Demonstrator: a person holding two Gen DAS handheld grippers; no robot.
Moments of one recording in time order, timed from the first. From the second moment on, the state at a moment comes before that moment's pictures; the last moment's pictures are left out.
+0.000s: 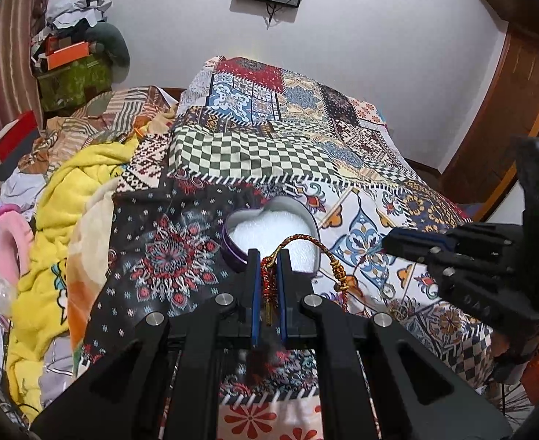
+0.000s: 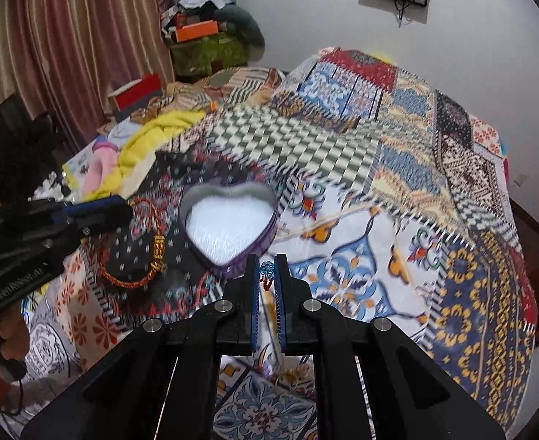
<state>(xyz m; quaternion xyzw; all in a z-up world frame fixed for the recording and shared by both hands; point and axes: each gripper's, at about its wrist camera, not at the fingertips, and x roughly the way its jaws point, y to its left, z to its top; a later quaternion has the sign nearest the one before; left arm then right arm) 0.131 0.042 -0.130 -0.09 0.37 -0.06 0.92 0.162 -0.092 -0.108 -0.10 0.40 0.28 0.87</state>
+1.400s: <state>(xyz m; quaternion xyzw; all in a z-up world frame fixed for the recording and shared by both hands) 0.225 0.045 -0.173 -0.03 0.41 -0.04 0.91 0.218 -0.045 -0.146 -0.07 0.45 0.32 0.83</state>
